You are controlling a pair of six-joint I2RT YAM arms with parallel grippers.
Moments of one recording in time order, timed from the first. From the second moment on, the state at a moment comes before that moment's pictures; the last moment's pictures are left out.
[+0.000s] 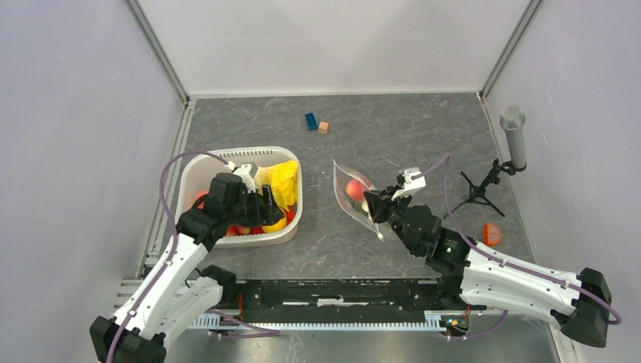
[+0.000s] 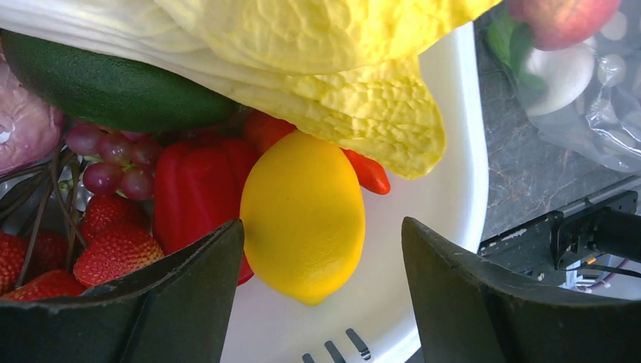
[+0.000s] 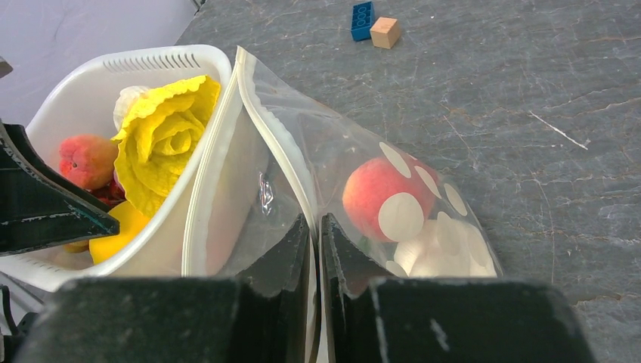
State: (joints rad) left arm -0.38 0.78 0.69 -0.70 0.18 -0.44; right arm 1.06 0.77 0.49 0.13 0.62 0.45
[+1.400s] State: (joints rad) left arm -0.45 0.65 0.66 -0.22 0.48 -0.67; right arm 1.06 0.79 0.49 0.13 0.59 0.45
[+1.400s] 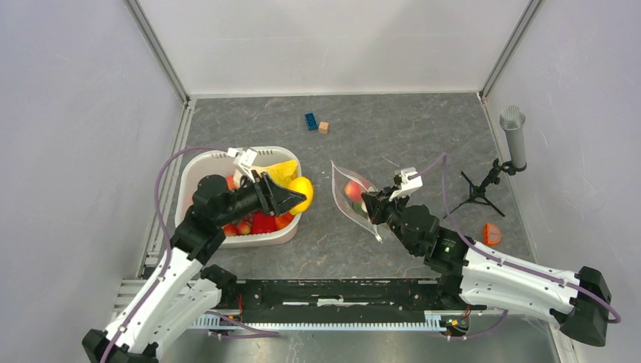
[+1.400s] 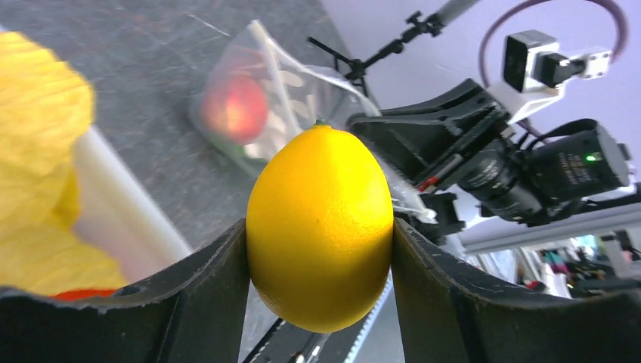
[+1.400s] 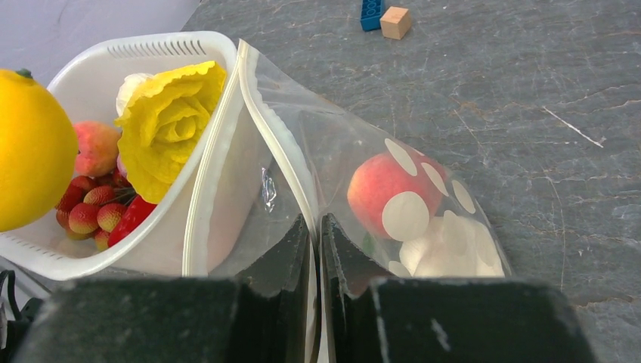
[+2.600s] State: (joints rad) left arm -0.89 1.15 0.84 -0.02 0.12 -0.72; right arm 1.06 0.70 0.52 0.09 0.54 0.40
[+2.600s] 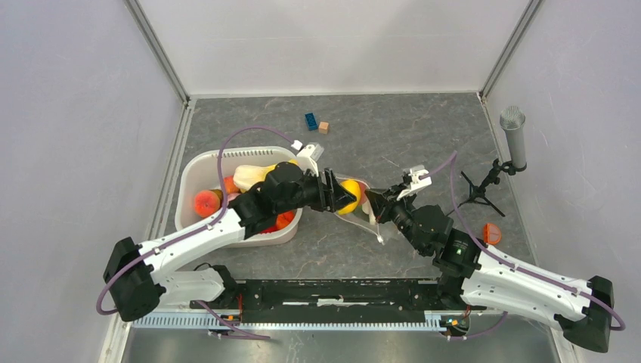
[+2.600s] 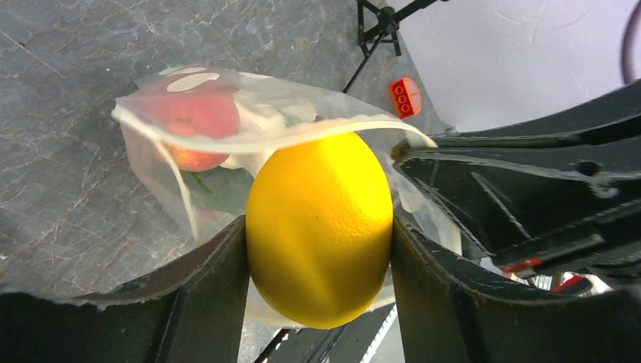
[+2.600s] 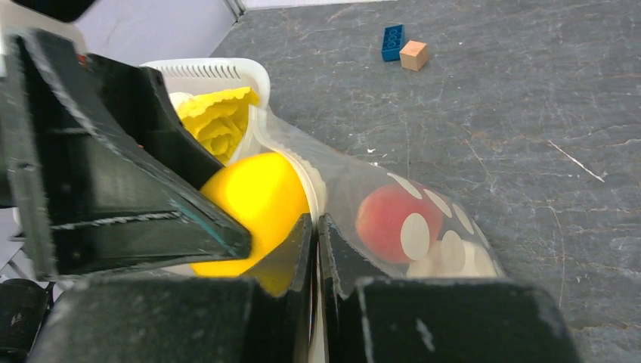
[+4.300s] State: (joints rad) left arm -0.97 0.67 0.81 -0.63 -0.59 -0.54; right arm 1.06 0.57 0.45 0.15 0.63 0.34
